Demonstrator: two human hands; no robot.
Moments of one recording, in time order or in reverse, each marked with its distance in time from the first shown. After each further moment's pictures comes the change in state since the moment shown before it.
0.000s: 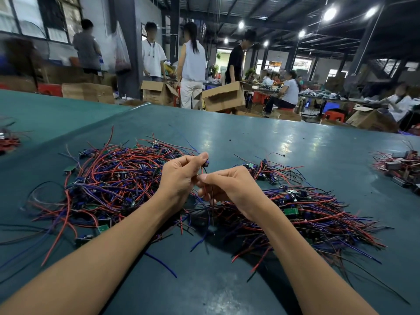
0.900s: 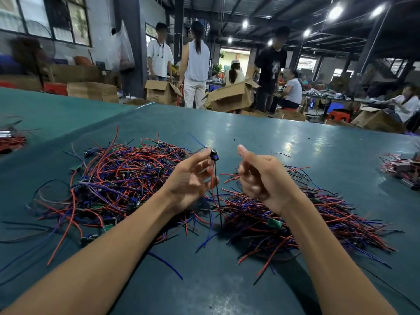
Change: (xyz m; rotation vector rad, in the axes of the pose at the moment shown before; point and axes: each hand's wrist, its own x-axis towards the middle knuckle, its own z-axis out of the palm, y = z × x) left_hand -0.007 0.019 -0.003 -0.276 -0.237 -0.315; right_hand -0.011 -0.022 -0.042 0.156 0.024 -0.012
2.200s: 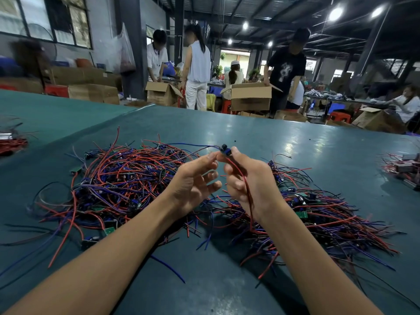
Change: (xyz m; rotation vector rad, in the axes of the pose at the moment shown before) left_hand 0.001 -0.007 -0.005 0.103 -0.085 0.075; right_hand 0.005 0.011 0.041 0.328 0.116 -0.003
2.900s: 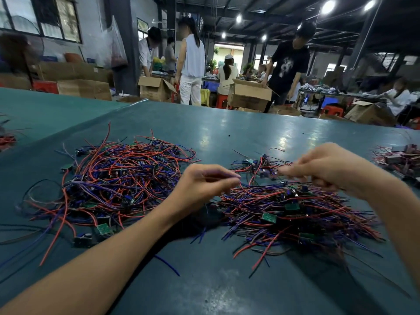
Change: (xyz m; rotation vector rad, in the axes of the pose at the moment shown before) left_hand -0.006 -0.021 0.017 0.678 -0.111 0.361; right_hand -0.040 -0.111 -0.092 -1.194 0.178 0.224
